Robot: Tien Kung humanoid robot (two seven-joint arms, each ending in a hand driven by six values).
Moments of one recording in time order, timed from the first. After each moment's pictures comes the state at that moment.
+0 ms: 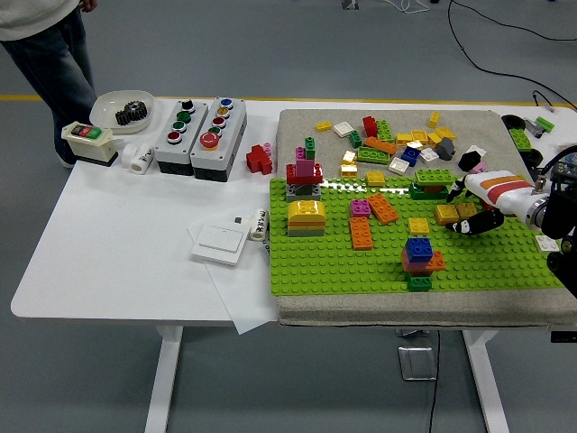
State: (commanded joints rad) left arm -0.12 0.08 -0.23 -0.30 0.18 0.40 0.21; right arm 0.82 -0.38 0.64 0.61 -1.95 -0.06 0.24
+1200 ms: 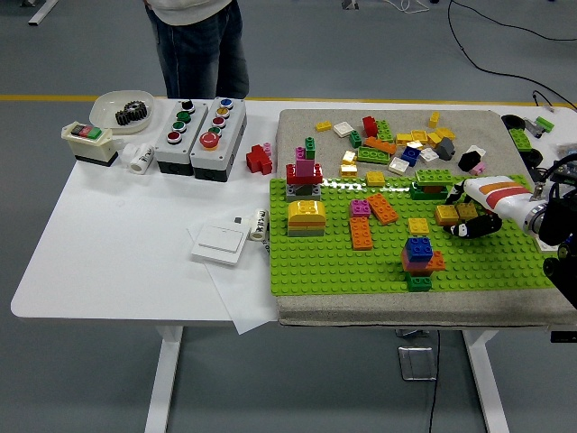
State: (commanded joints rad) left arm -0.13 0.08 -0.21 -0.31 0.16 0.40 0.20; right arm 0.81 -0.35 0.65 0.56 -1.94 -0.09 0.28
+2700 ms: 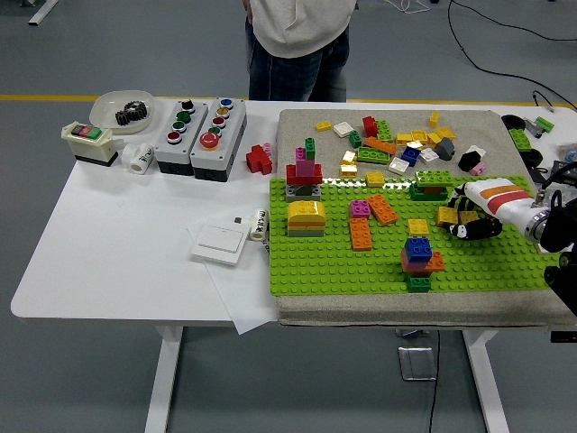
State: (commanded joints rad) left arm -0.13 0.08 -0.23 -0.31 0.19 0.40 0.21; right arm 0.79 -0.34 0.64 0.54 -1.94 -0.18 0.32
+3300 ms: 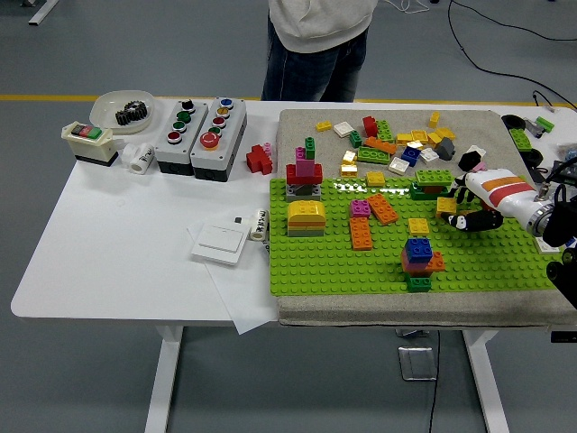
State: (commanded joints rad) left arm -0.13 0.08 -0.22 -0.30 0.18 0.40 0.20; right arm 0.79 -0.37 0.66 0.58 -1.93 -0.21 0.34
